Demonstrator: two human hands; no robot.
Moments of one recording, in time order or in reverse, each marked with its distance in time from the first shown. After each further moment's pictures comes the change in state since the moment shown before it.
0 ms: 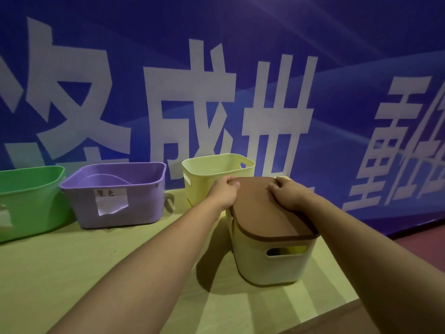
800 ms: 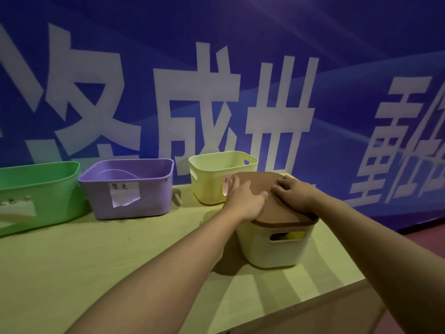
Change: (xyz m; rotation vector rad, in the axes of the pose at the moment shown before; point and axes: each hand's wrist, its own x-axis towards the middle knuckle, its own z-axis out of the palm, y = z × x) left_hand -0.060 0.014 0.020 0.408 -0.106 0.091; right_hand -0.035 0.004 -0.009 -0.126 -0.046 -0.063
